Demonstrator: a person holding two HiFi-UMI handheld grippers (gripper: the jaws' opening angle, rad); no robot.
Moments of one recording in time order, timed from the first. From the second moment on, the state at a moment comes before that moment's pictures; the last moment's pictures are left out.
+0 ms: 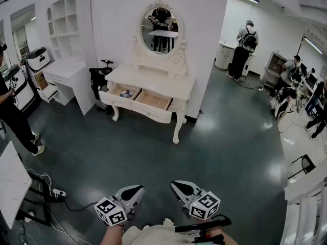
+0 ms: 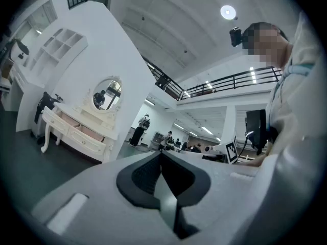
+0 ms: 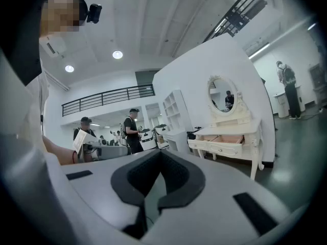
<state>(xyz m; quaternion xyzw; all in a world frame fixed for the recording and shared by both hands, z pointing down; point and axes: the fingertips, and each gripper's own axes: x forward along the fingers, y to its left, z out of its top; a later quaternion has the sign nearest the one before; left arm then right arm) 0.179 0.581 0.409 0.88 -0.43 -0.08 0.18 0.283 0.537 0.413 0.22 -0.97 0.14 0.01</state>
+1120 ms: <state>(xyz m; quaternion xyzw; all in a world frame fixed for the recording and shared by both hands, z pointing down) 0.189 0.526 0.426 0.87 -0.46 -0.08 0.19 0.306 0.472 0.428 0.20 -0.97 0.16 -0.01</state>
